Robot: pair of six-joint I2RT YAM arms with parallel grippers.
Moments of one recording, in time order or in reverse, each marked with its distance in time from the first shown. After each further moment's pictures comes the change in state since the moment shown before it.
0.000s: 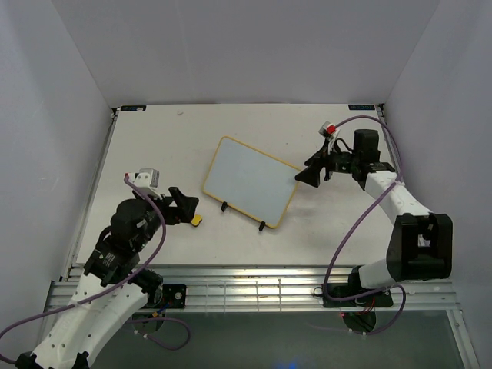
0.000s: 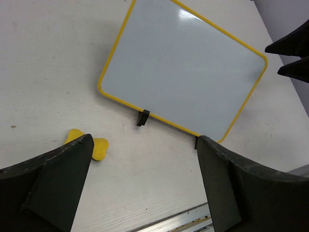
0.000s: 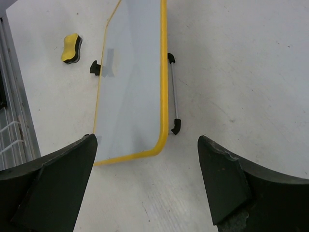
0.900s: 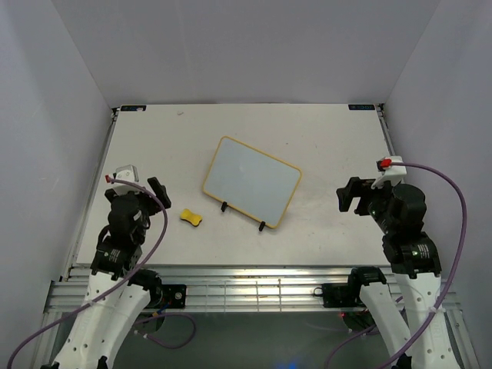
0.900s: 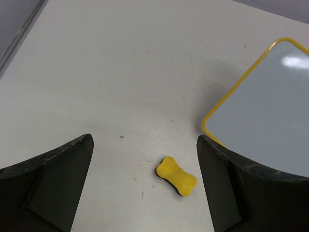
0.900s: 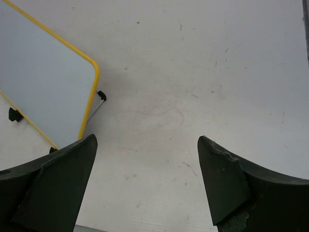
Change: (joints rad) left arm 0.249 0.051 -0.047 0.073 -0.250 0.146; right arm 0.046 -0.918 -0.147 -0.480 0.928 0.383
